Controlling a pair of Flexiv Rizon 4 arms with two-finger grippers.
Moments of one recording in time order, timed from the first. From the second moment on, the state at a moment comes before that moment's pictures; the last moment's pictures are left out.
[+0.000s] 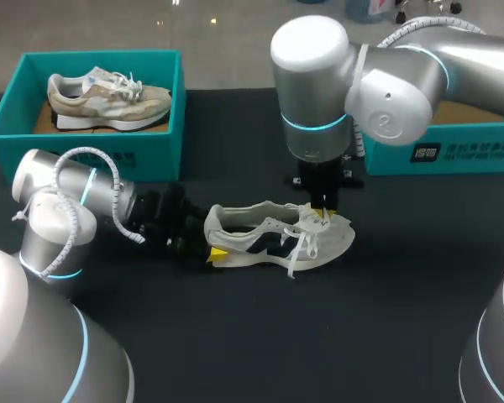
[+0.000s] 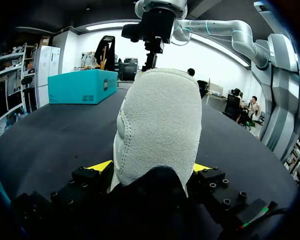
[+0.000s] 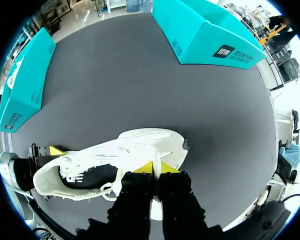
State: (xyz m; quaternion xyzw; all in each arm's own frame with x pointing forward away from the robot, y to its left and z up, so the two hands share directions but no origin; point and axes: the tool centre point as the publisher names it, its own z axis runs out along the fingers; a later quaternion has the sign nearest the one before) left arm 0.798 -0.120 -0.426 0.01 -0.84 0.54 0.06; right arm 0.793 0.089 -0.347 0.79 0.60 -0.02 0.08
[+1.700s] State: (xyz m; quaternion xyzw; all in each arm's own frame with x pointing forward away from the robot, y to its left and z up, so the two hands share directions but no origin) left arm 0.798 -0.119 -0.426 0.01 -0.84 0.54 0.06; right arm 0.781 0.165 -0.249 0.57 0.80 0.18 0.04
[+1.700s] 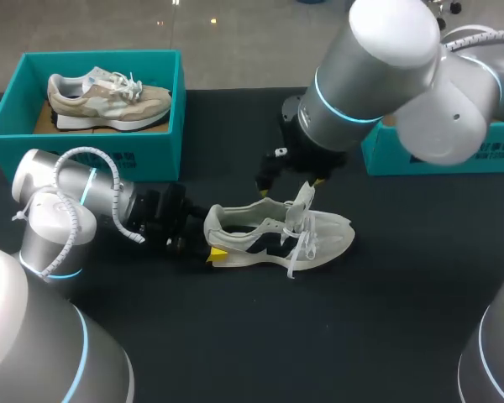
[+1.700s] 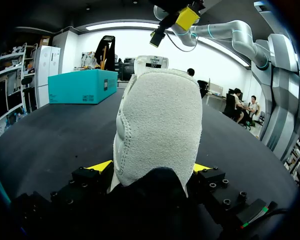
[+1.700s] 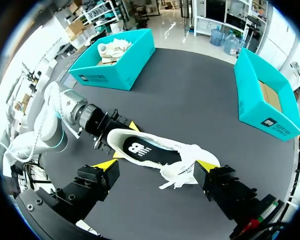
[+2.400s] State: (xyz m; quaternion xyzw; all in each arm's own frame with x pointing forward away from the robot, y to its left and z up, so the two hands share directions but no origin) left arm 0.798 -0.119 -0.426 0.01 -0.84 0.54 0.06; right arm 0.773 0.184 -0.259 0.35 0.92 0.15 0.12
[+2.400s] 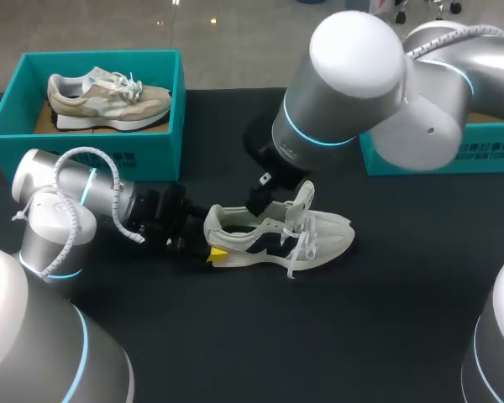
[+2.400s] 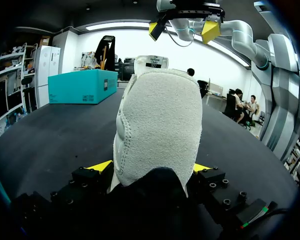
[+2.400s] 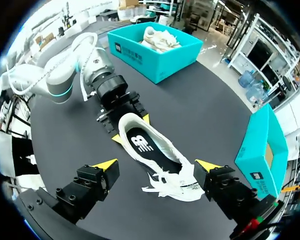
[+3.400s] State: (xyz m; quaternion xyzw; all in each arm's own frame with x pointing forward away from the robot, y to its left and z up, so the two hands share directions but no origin) left arm 0.798 -0.120 -0.426 0.01 -0.84 0.54 0.06; right arm 0.762 0.212 -0.279 0.12 0.98 0.00 0.15
